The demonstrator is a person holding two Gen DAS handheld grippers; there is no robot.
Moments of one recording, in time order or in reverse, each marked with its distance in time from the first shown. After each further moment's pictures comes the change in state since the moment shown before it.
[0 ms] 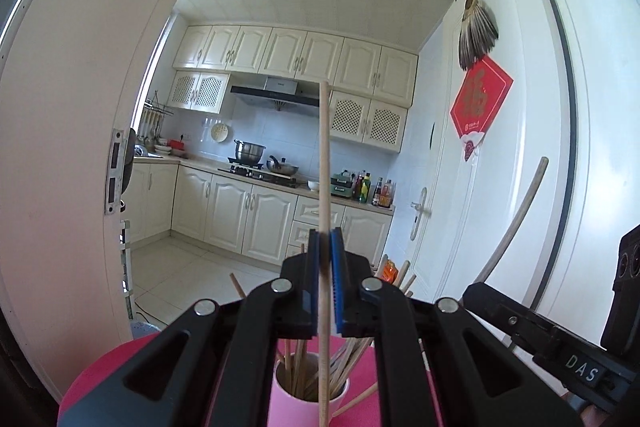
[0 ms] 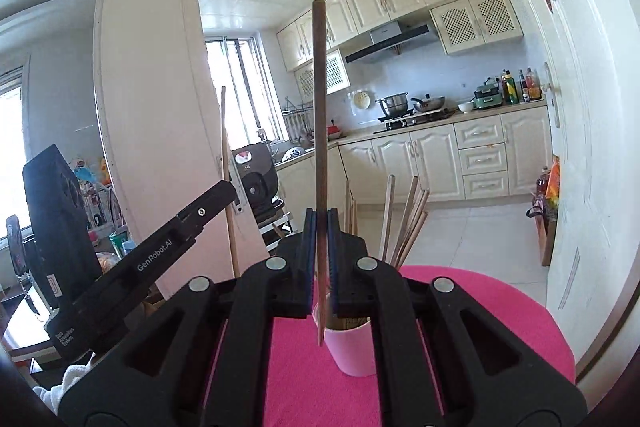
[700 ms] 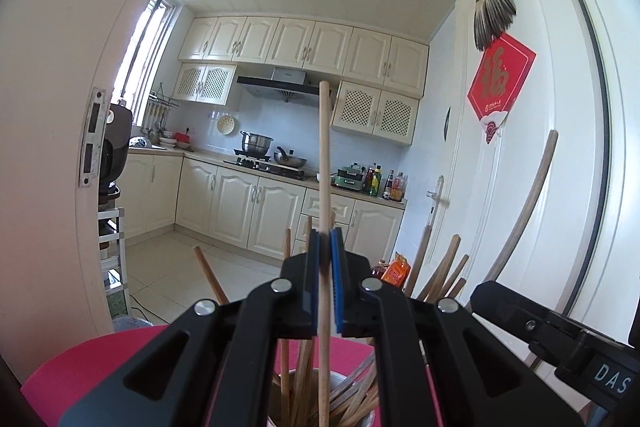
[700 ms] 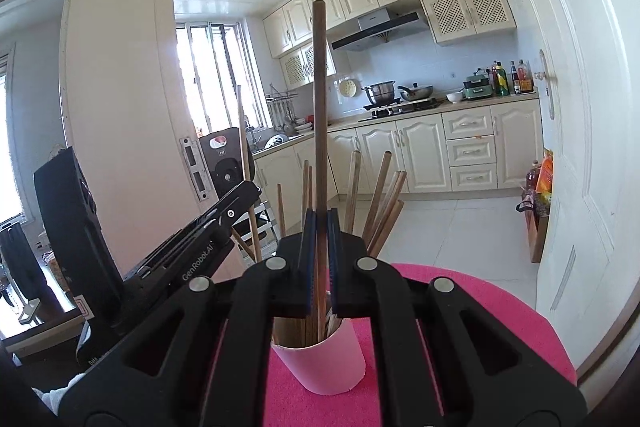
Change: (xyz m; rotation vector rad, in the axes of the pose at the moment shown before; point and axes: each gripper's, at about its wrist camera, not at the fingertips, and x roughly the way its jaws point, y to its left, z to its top) left arm 0.074 0.009 -0.049 0.001 0.014 0.038; right arm 0.047 -0.025 -0.024 -0.016 0.066 -0.038
